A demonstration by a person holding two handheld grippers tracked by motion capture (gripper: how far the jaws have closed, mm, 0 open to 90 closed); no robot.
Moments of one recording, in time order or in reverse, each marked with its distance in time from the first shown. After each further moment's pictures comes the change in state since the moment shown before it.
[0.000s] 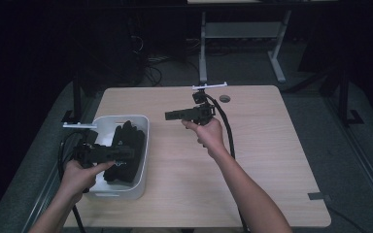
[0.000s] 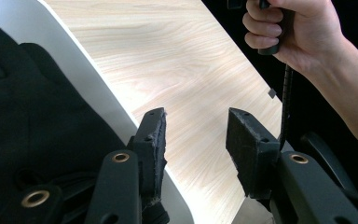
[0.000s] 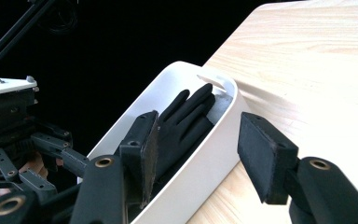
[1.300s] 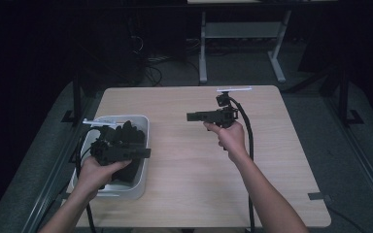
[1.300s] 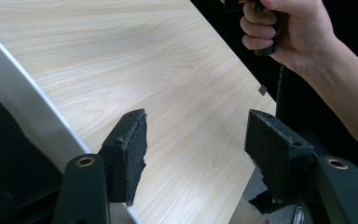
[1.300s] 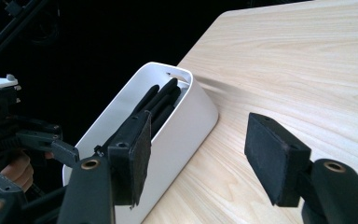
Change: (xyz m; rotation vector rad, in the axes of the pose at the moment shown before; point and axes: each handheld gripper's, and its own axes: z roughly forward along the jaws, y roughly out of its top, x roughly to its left) left arm -0.020 0.012 0.033 0.035 -0.035 0.040; right arm -0.025 -0.017 -0.053 -0.040 -0.065 0.045
